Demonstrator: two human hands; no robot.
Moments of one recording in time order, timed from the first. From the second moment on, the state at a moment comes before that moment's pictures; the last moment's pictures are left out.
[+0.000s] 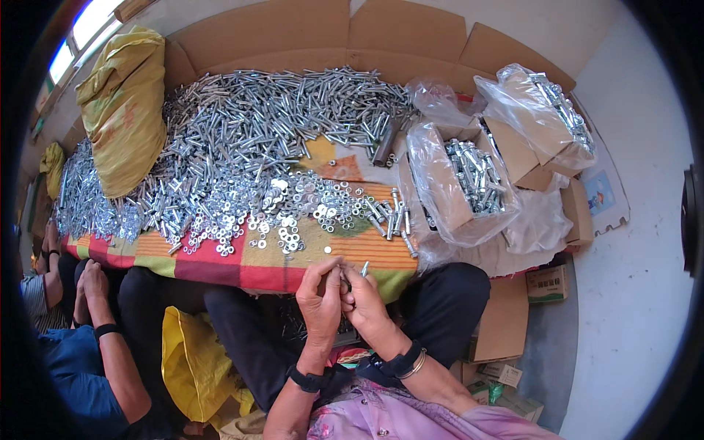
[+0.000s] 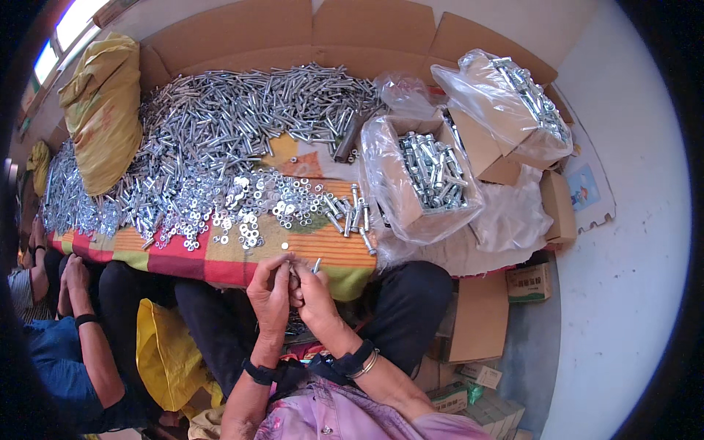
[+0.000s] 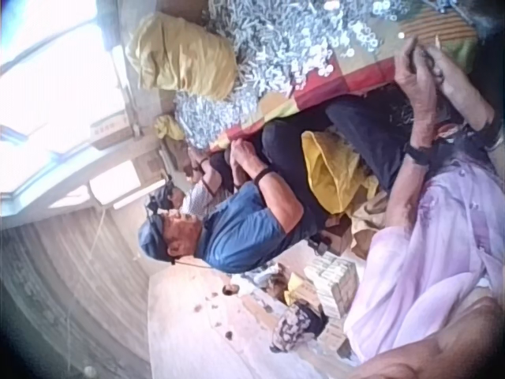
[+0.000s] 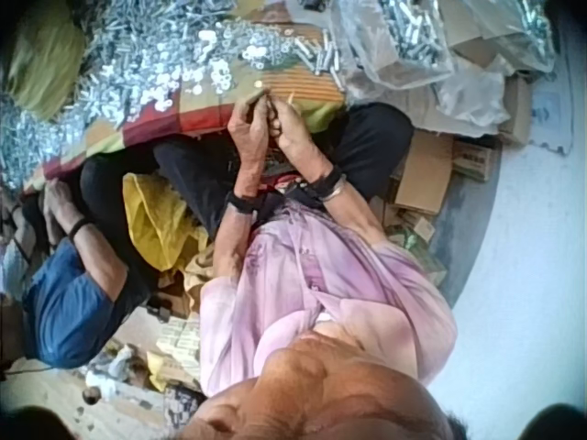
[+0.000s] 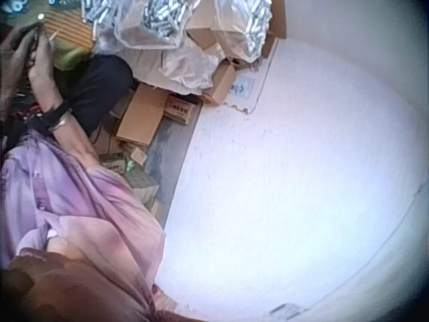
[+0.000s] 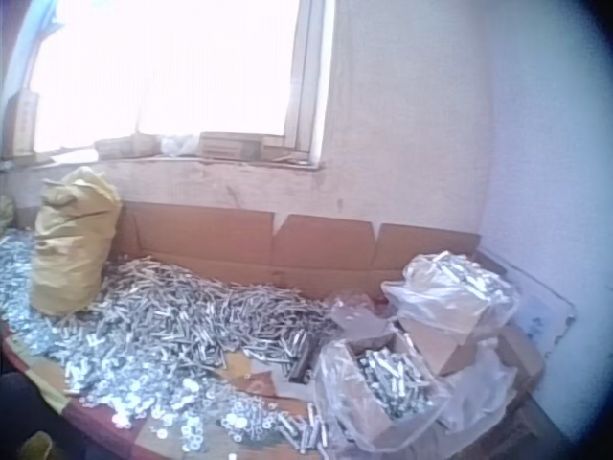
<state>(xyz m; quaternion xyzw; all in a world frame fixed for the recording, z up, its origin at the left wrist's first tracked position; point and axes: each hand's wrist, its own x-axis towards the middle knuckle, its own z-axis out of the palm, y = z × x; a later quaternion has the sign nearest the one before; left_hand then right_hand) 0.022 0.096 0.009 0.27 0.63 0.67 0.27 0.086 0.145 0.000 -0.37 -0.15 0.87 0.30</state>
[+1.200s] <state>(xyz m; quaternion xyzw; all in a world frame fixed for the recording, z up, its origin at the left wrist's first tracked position) 0.021 0.077 0.015 0.35 0.63 0.64 0.28 0.101 0.157 -0.022 -0.35 -0.55 0.65 0.39</state>
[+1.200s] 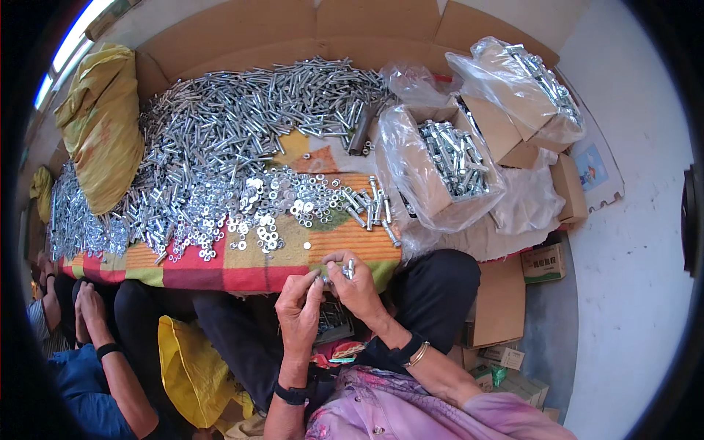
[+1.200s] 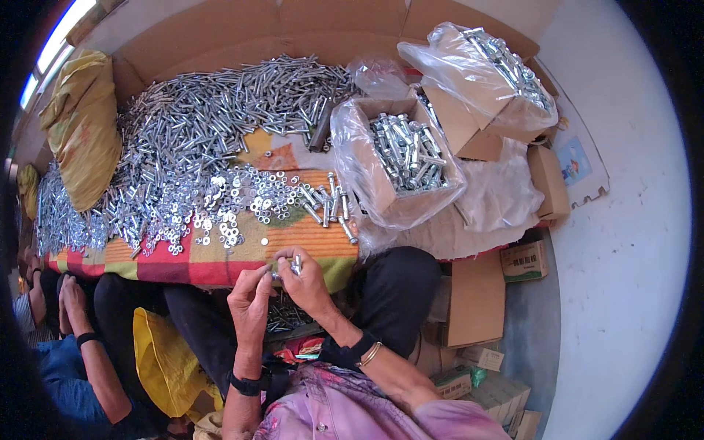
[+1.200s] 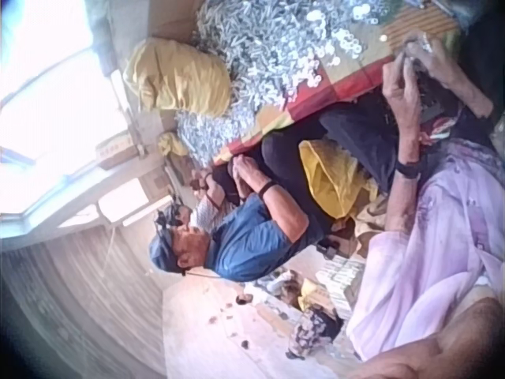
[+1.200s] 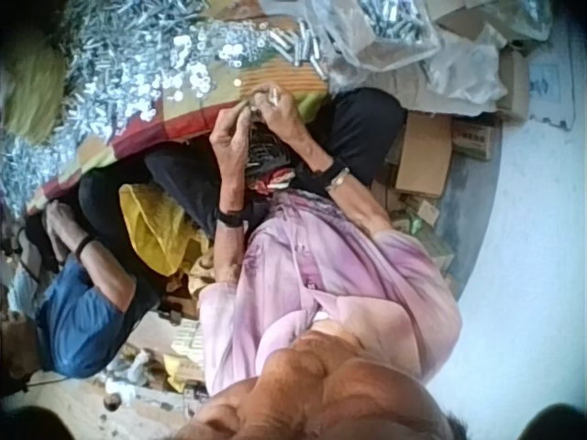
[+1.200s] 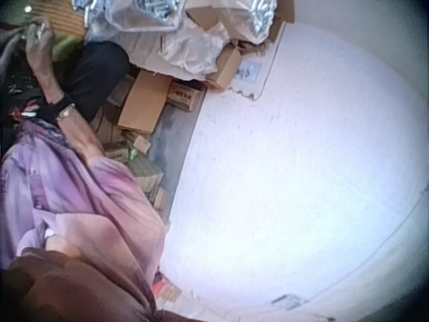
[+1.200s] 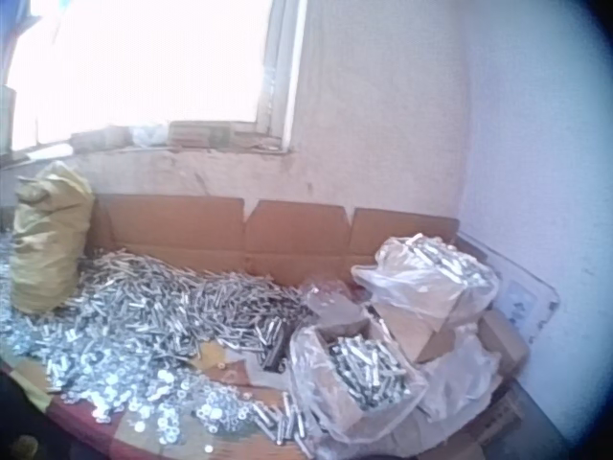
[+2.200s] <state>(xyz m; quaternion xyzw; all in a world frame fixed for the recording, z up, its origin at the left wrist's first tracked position) -0.013 0.024 -0.016 0.41 0.69 0.55 0.25 0.084 0.092 -0.017 -0.31 -0.29 0.90 0.09</state>
